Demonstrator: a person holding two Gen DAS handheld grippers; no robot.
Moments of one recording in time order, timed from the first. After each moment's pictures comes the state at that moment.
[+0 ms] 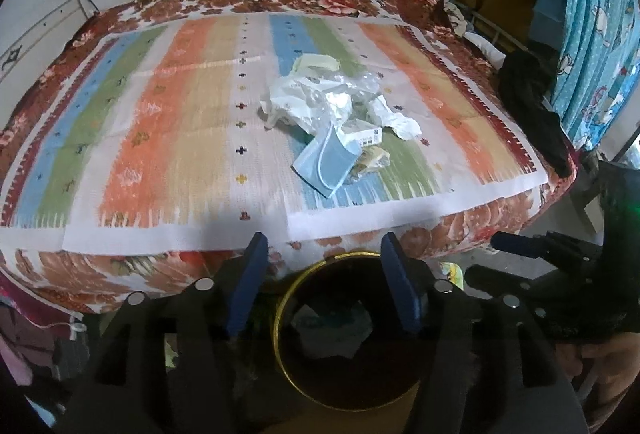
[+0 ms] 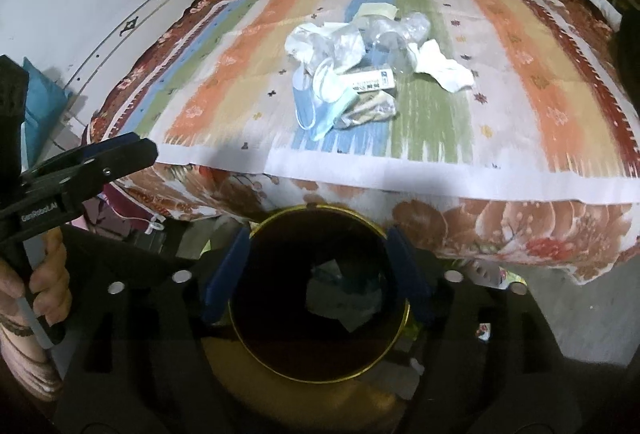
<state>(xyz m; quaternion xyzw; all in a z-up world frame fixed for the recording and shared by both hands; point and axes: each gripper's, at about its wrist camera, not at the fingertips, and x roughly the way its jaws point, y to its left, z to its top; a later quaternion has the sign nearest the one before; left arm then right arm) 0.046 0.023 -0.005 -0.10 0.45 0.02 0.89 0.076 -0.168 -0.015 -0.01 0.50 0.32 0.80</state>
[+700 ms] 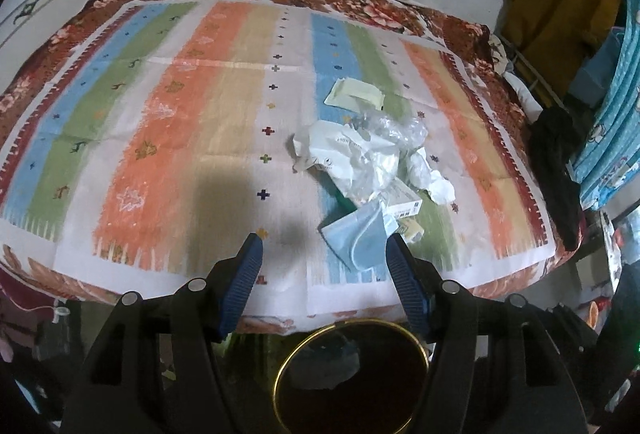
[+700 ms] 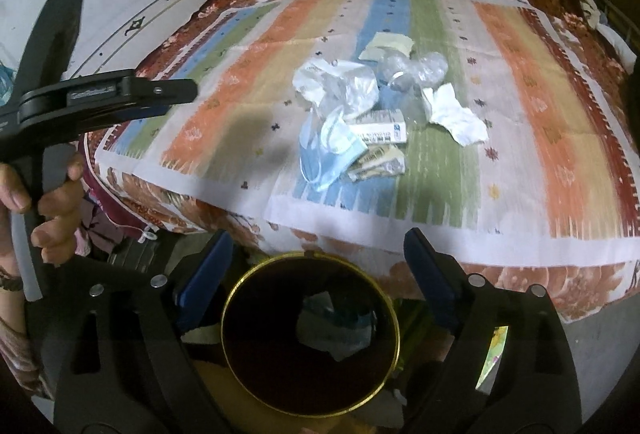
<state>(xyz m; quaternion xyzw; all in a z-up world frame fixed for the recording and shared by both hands) 0.133 0.085 0.003 -0.19 0.46 0.06 0.87 0.116 -0.135 0.003 -0.04 0.47 0.34 0.81</state>
